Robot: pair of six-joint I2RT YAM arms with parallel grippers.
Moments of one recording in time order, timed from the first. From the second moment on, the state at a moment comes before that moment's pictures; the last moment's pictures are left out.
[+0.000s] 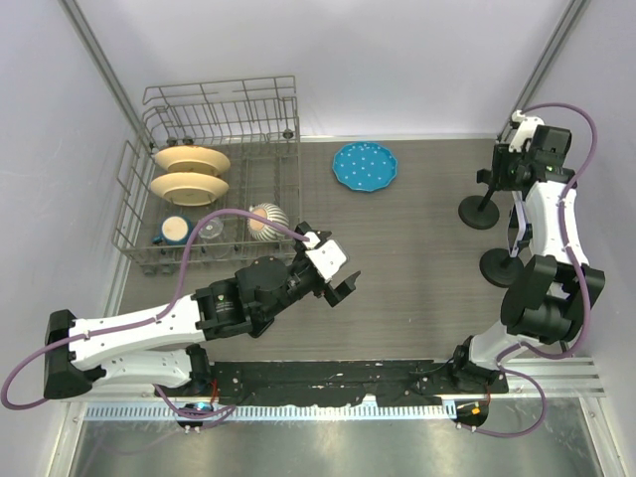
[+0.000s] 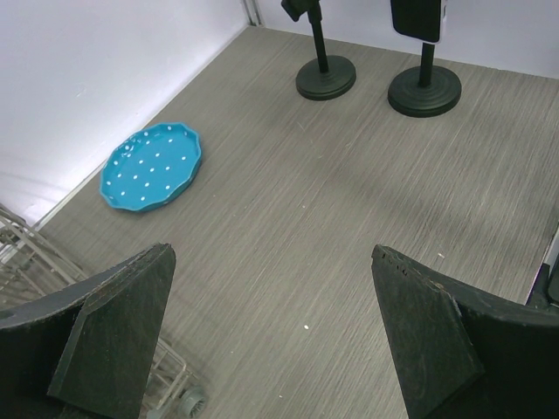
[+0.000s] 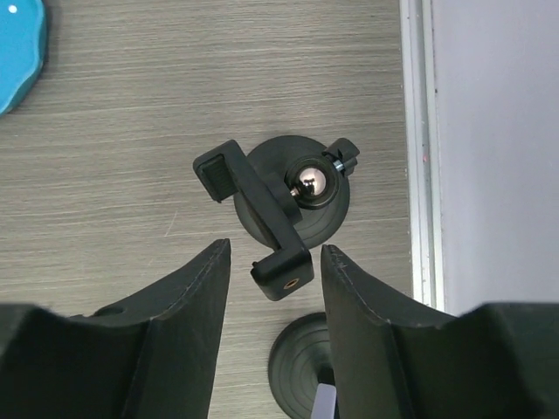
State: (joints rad) left arm -1.26 1.05 0.90 0.06 -0.36 0.20; right arm -0.32 1.58 1.42 -0.52 -0.17 -0.20
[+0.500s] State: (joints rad) left arm -1.25 1.06 0.90 0.05 -0.36 0.20; right arm -0.17 1.63 1.41 -0.48 0.04 -0.31
